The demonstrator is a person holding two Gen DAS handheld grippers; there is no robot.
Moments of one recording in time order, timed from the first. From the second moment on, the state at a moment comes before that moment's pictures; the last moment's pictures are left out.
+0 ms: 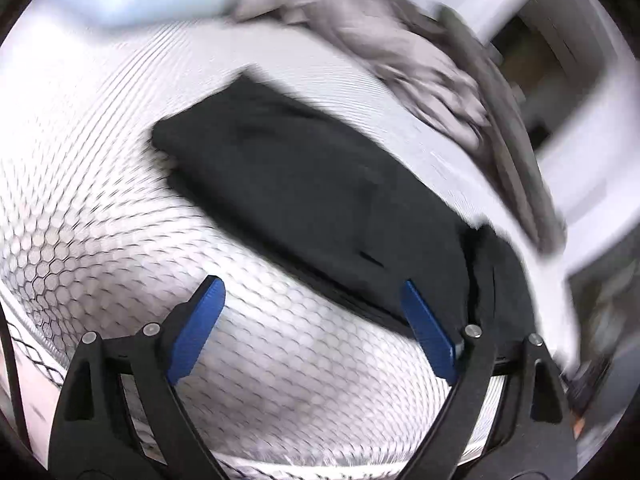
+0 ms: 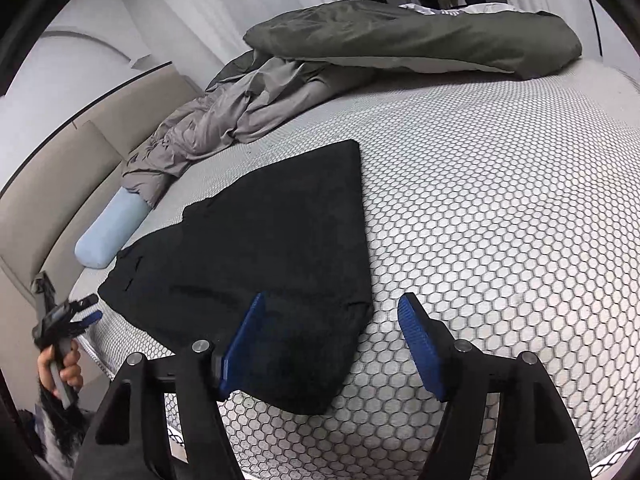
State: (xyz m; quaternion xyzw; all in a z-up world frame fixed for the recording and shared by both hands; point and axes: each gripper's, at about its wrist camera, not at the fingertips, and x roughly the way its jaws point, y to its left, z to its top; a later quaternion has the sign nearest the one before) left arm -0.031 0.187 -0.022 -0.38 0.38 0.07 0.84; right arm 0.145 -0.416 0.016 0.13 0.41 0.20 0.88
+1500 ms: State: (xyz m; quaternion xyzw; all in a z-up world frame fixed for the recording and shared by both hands) left arm 0.096 -0.099 0.046 -0.09 0.38 -0.14 0.91; right arm 0.173 -0.417 0.014 0.20 0.40 0.27 0.85
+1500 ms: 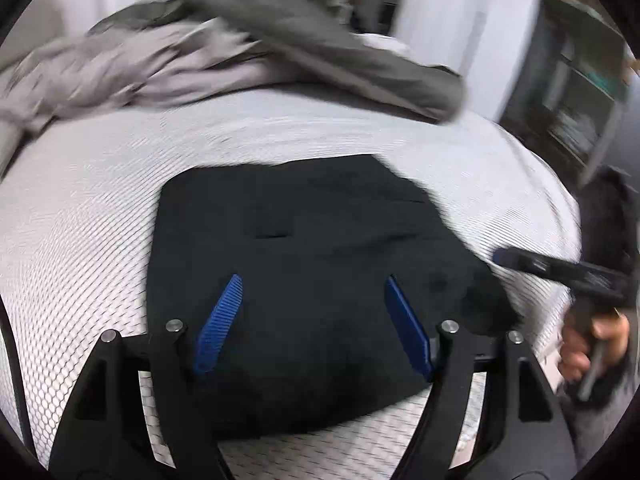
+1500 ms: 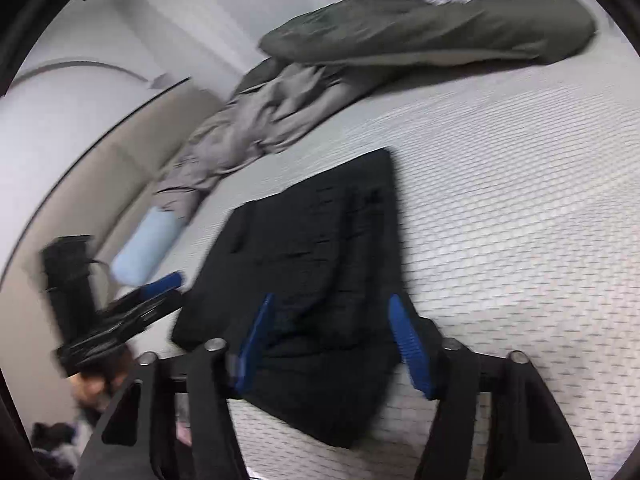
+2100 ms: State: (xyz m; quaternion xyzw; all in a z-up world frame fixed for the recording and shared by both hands) left arm 0.112 -0.071 0.016 -0.09 0.40 -0.10 0.91; right arm 0.194 -0.393 0.000 0.11 0.45 0.18 0.87
